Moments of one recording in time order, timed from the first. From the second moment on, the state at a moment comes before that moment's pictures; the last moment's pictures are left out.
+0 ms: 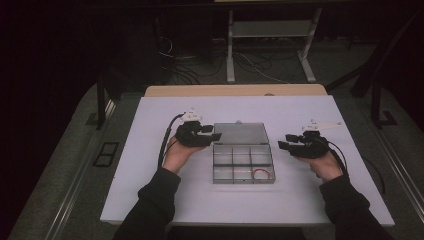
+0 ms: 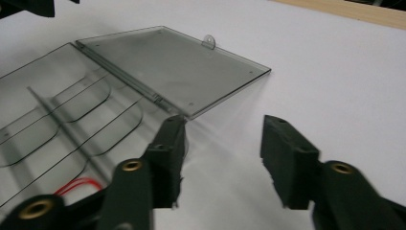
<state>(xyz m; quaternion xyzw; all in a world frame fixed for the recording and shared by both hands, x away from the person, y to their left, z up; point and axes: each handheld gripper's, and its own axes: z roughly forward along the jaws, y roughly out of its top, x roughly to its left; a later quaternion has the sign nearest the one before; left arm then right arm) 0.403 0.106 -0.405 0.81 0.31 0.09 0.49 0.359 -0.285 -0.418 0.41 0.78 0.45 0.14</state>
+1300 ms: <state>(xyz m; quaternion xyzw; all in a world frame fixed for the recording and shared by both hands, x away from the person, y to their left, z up) 0.441 0.106 -0.453 0.84 0.36 0.07 0.40 0.424 -0.252 -0.458 0.42 0.81 0.39 0.10</state>
